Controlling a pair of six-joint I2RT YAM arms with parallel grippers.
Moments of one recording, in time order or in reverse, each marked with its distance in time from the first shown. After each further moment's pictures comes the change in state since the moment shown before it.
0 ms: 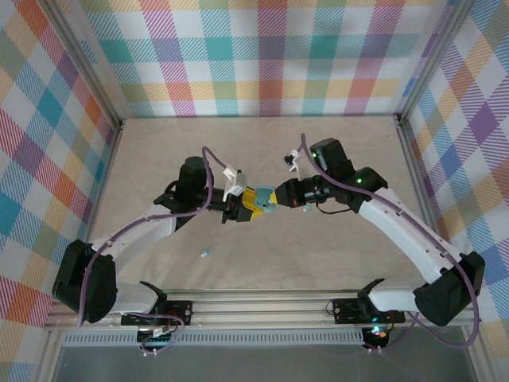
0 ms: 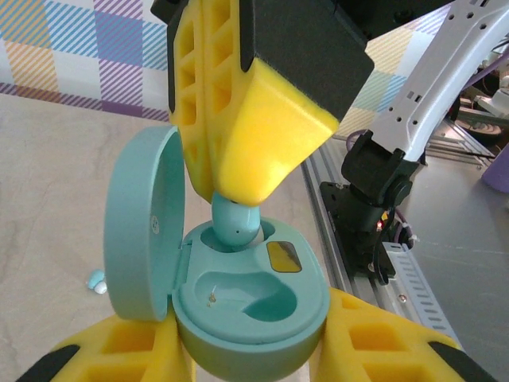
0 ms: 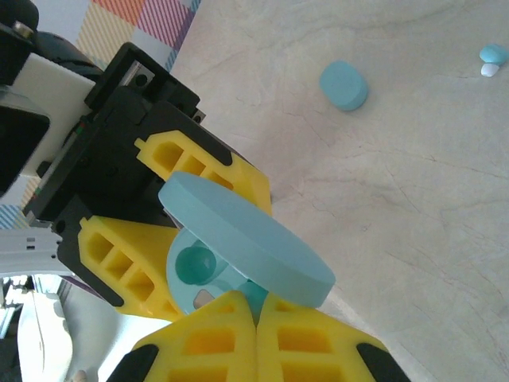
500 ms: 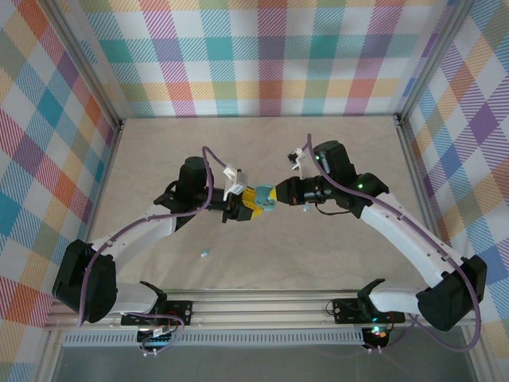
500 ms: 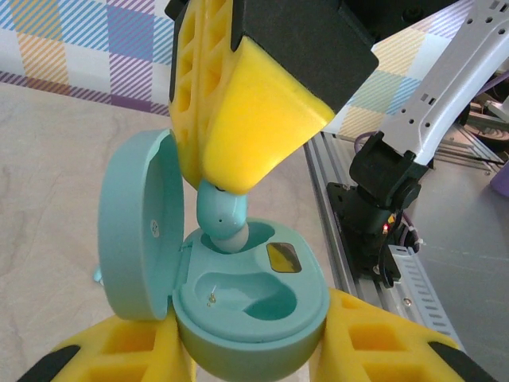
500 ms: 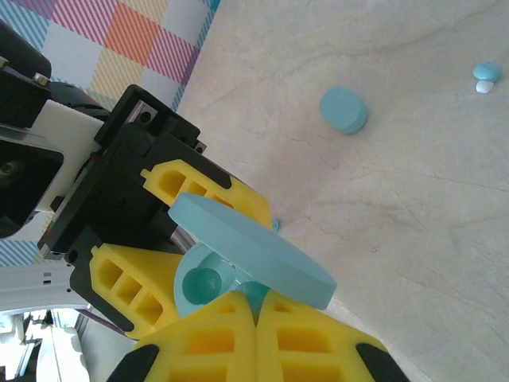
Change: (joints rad) left arm 0.000 0.000 -0.002 0.008 -0.022 -0.027; right arm -0.008 -0.034 -0.074 0.129 0.005 0.091
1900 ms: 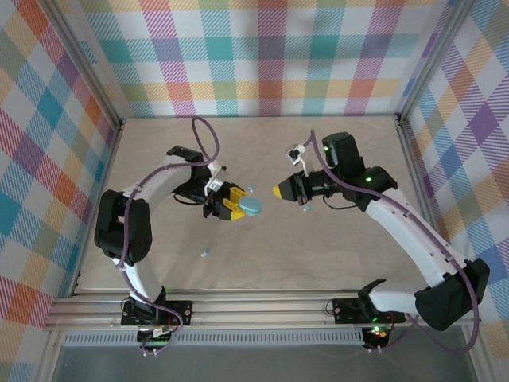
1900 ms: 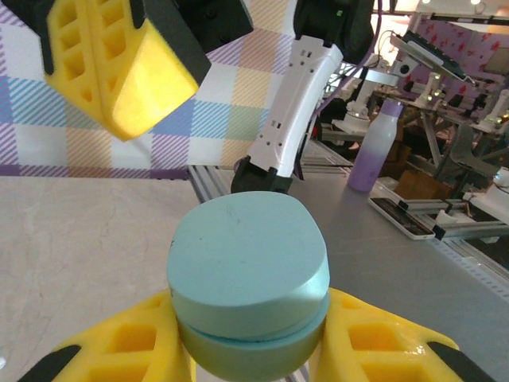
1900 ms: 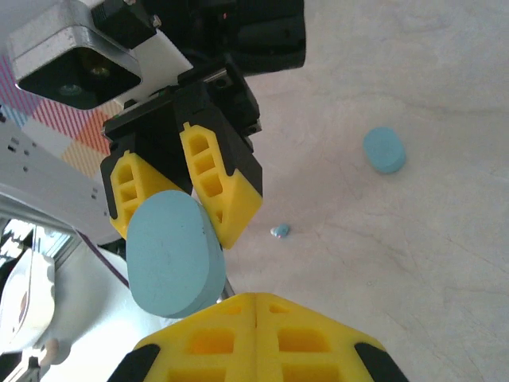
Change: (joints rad) left arm 0.164 0.453 0.546 -1.759 0.488 1.724; right arm -0.057 -0.002 0.066 -0.047 -0.166 -0.308
